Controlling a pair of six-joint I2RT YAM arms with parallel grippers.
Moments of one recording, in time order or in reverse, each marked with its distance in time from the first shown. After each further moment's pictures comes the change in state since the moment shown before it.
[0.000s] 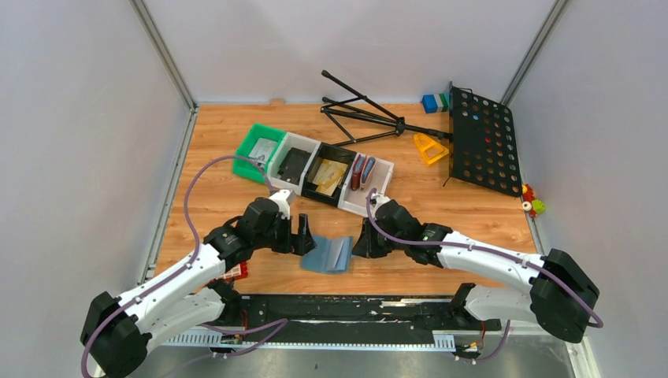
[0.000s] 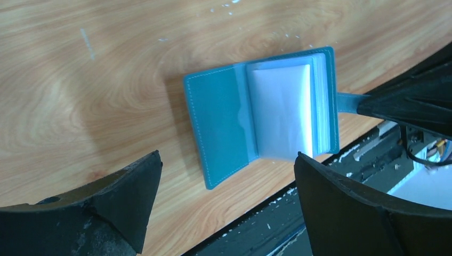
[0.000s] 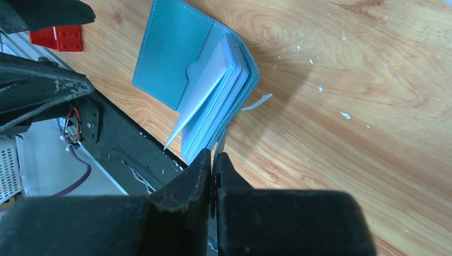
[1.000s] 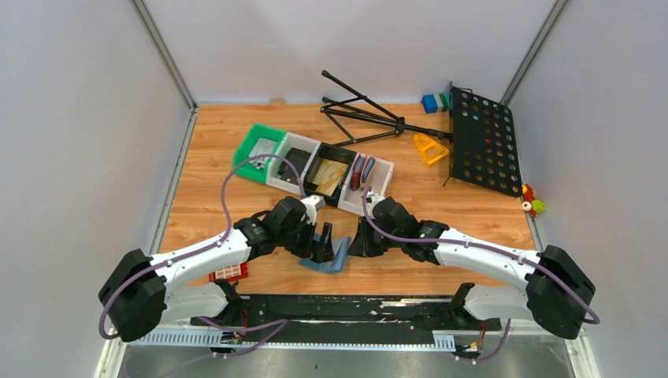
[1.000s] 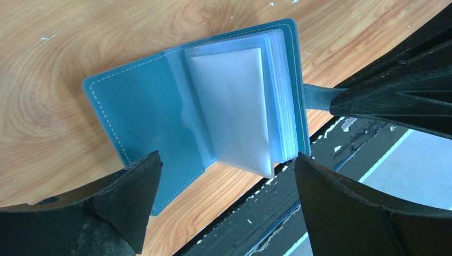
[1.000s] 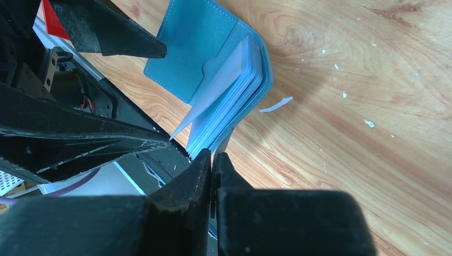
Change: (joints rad) left arm -0.152 0.274 0.073 0.103 0.099 0.015; right arm 0.000 0.035 0.034 0.006 -0.058 -0.008
